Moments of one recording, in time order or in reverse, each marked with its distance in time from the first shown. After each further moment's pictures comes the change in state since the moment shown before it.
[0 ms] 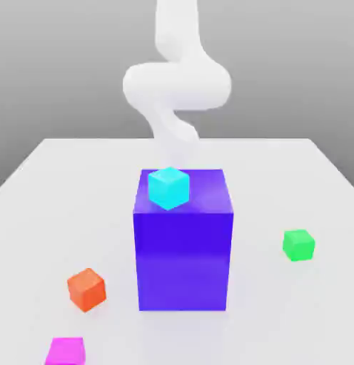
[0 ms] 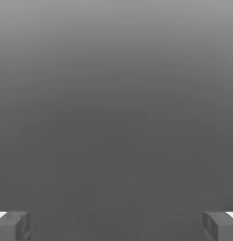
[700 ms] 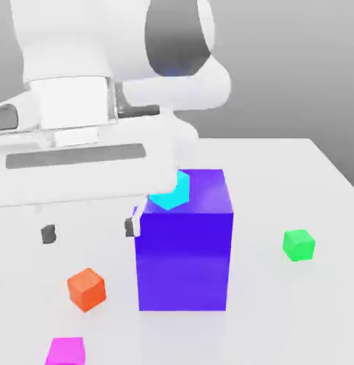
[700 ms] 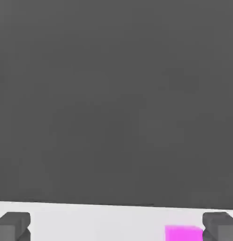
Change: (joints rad) arm 0.009 0.766 -0.212 0.012 0.218 0.207 -0.393
